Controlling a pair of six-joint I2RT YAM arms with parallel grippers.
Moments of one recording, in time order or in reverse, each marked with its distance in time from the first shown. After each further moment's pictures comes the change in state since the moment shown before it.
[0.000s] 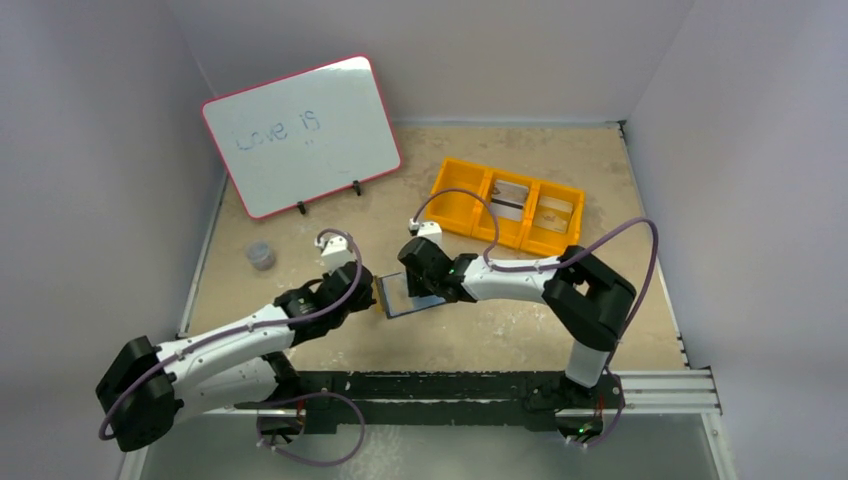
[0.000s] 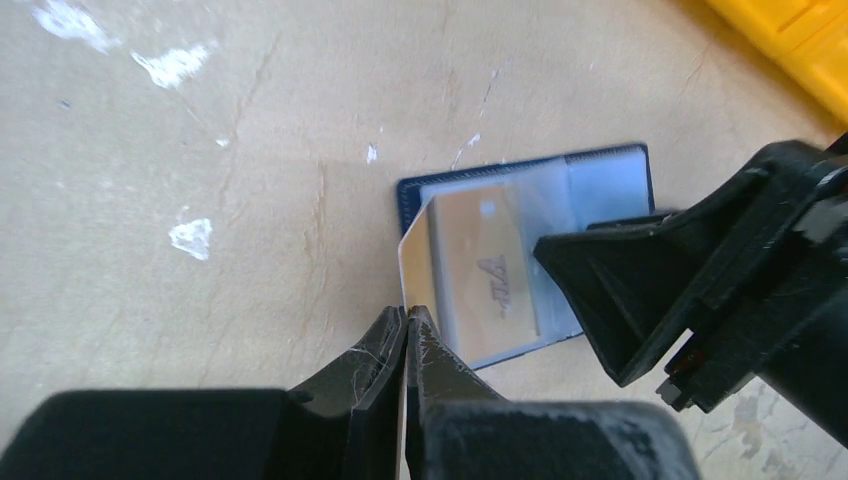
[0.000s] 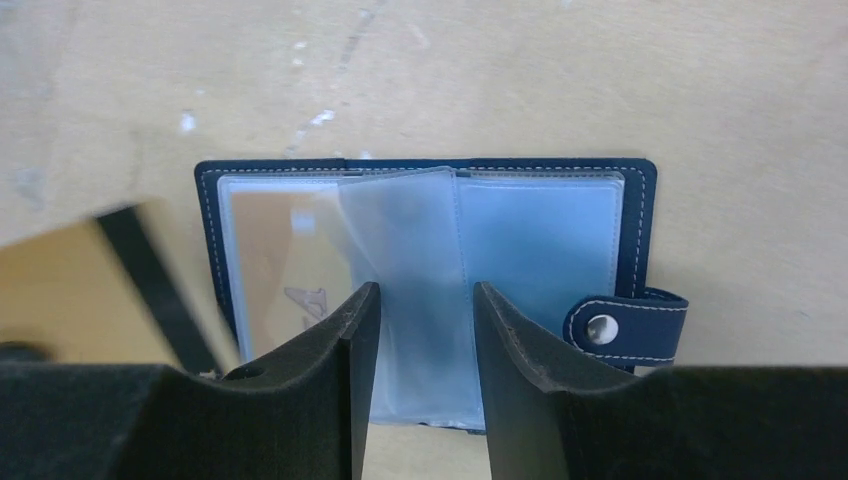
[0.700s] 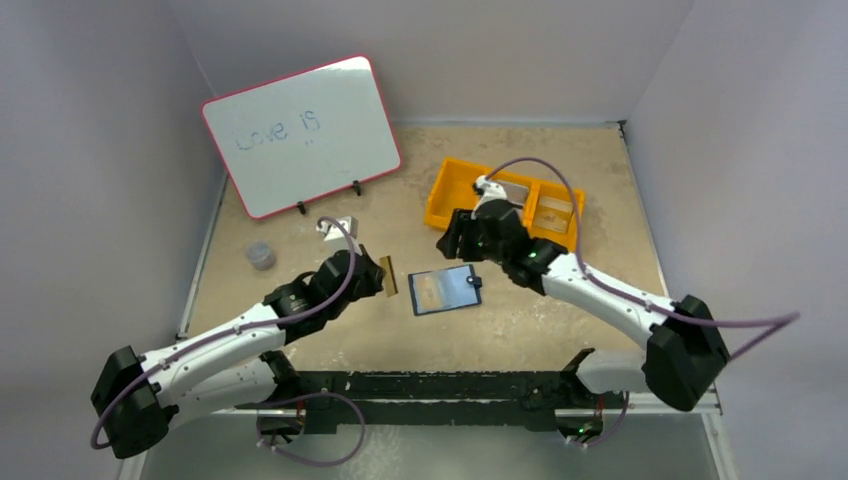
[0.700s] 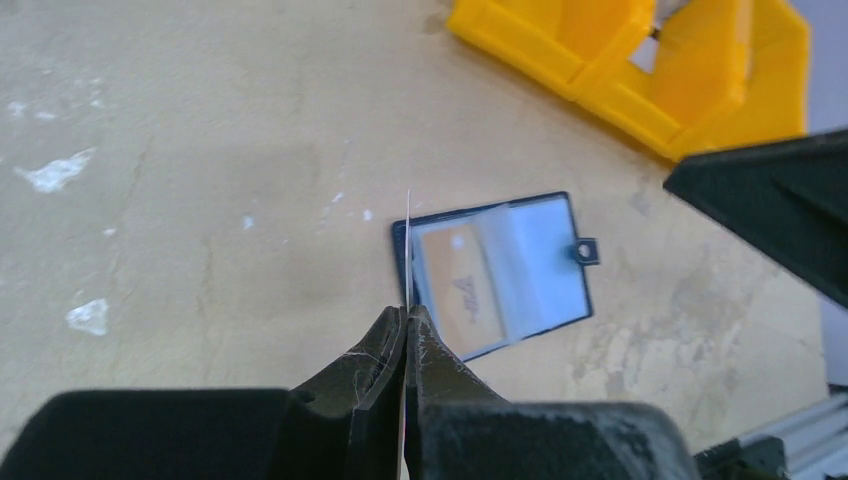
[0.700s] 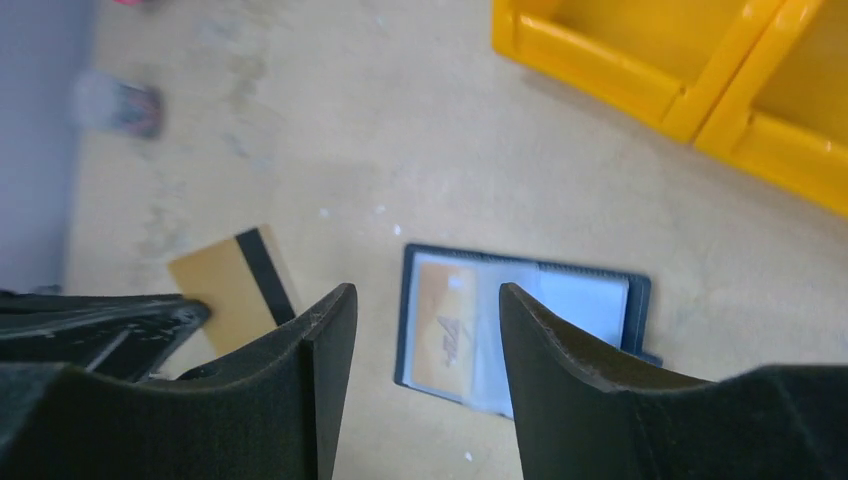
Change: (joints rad) left arm 0.000 -0.075 0.101 0.025 0.032 0.094; right arm -0.211 -0.440 -0.096 -0.105 -0.125 -0.039
